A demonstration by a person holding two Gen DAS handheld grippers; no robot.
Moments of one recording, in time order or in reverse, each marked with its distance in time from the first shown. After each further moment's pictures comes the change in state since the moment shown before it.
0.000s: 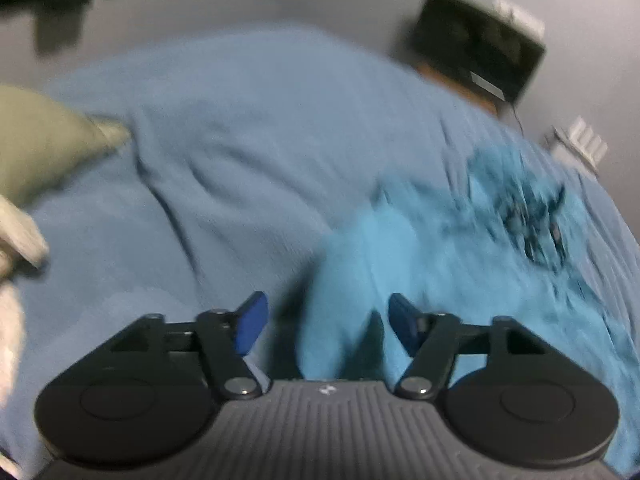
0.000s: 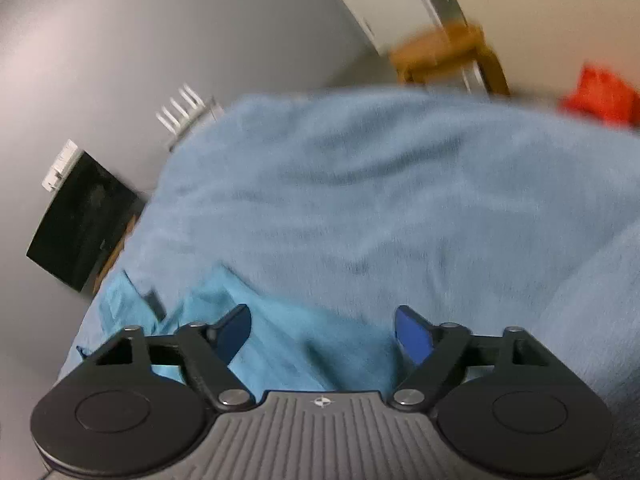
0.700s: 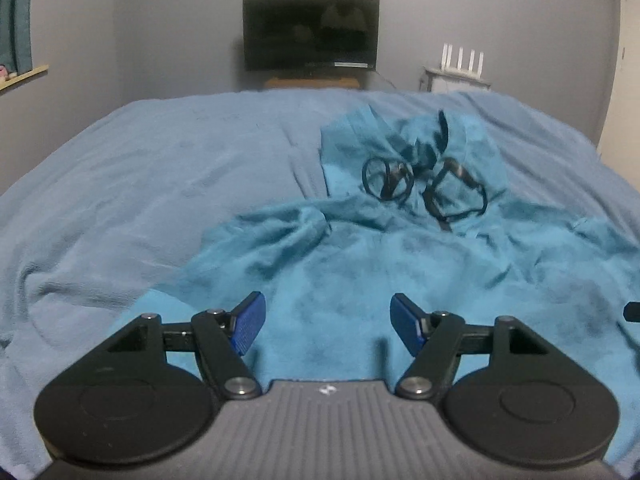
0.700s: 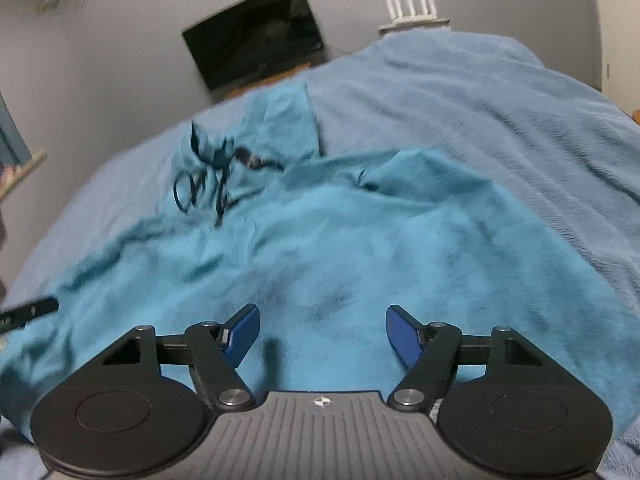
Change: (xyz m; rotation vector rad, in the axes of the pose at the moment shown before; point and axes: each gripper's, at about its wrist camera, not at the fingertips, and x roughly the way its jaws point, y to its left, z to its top) left arm 0.091 -0.149 -0.019 0.513 -0.050 -0.194; right arm 0.041 0.114 -0.098 -0.700 0.295 0.286
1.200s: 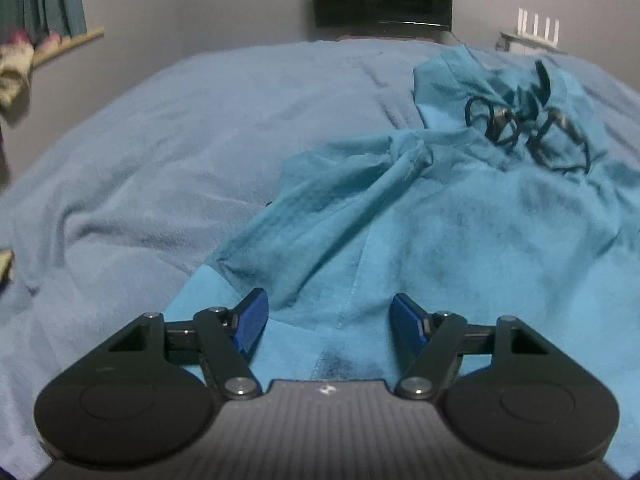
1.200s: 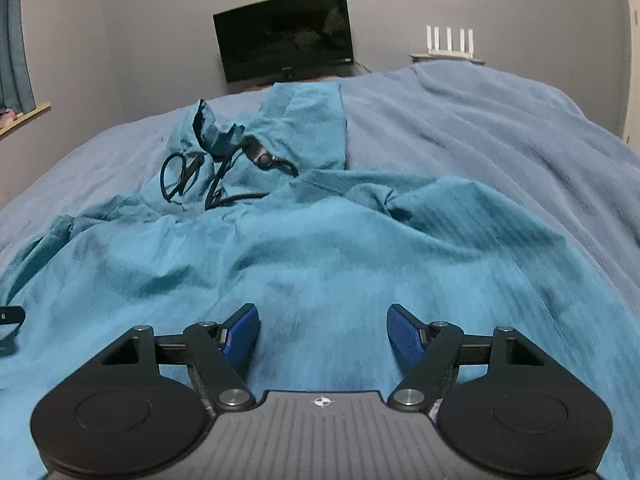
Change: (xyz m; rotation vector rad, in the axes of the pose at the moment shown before) left arm 0.048 0.036 -0.030 -0.040 0.102 0.229; right arm 0.076 0.020 0.003 -0.189 -0.091 -0.045
